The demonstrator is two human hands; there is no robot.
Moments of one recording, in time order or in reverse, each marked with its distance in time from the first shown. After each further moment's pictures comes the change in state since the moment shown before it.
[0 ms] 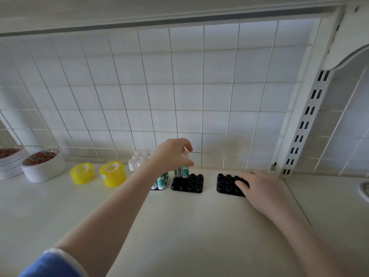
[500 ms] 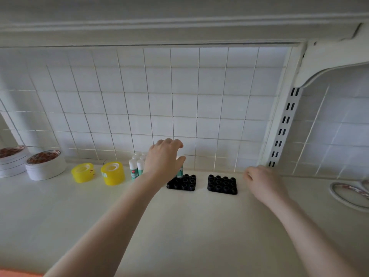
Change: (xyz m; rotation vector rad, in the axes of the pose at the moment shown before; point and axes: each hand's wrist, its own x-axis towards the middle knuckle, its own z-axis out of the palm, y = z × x) left_hand -0.043 0.018 -0.001 0.222 0.349 0.041; right_hand -0.009 0.020 -0.035 -0.065 0.052 0.101
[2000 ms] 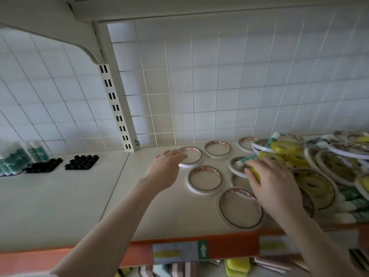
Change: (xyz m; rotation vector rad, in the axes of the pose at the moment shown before) left_hand -0.037 0.384 0.146 -0.048 -0.324 0.223; right_hand -0.148 0.388 -0.072 0.082 0.470 -0.087
